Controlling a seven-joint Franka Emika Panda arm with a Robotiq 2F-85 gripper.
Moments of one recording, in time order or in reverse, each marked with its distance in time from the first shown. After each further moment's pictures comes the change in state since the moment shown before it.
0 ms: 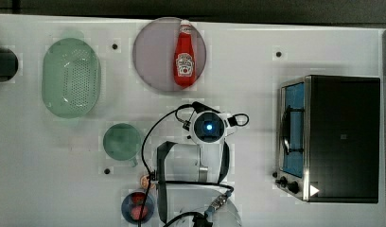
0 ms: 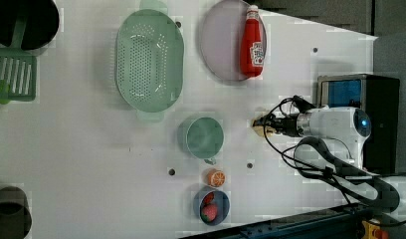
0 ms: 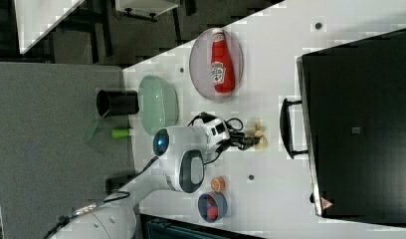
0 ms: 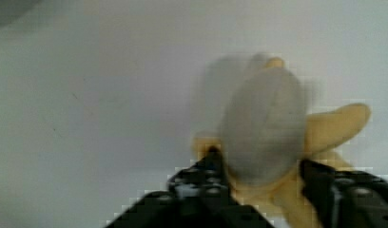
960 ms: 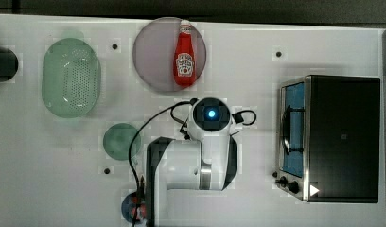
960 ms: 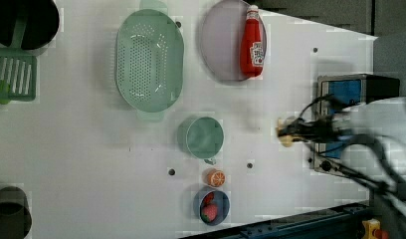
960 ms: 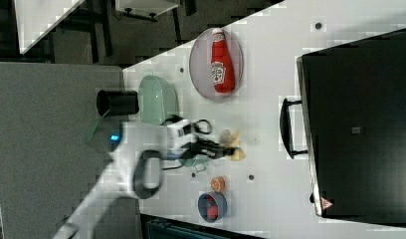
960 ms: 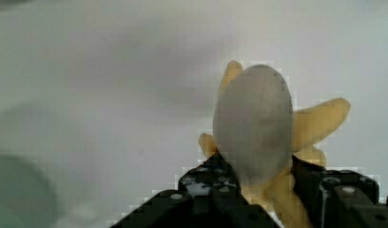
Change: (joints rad) arm 0.021 -0.325 -0.008 0.057 -0.003 -0.520 -0.002
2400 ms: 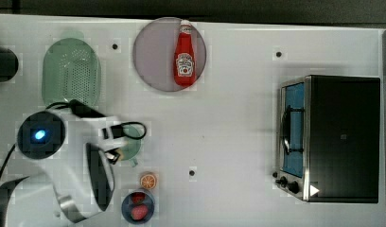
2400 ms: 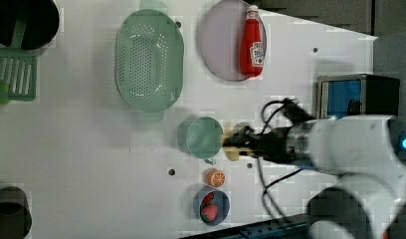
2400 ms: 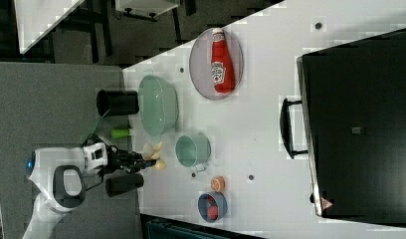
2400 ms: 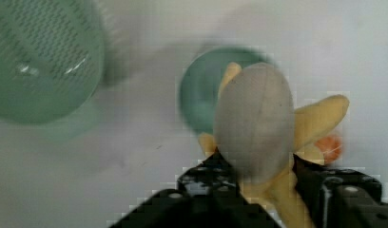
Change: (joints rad) arm 0.072 -0.087 0.460 0.117 0.137 -0.059 0.556
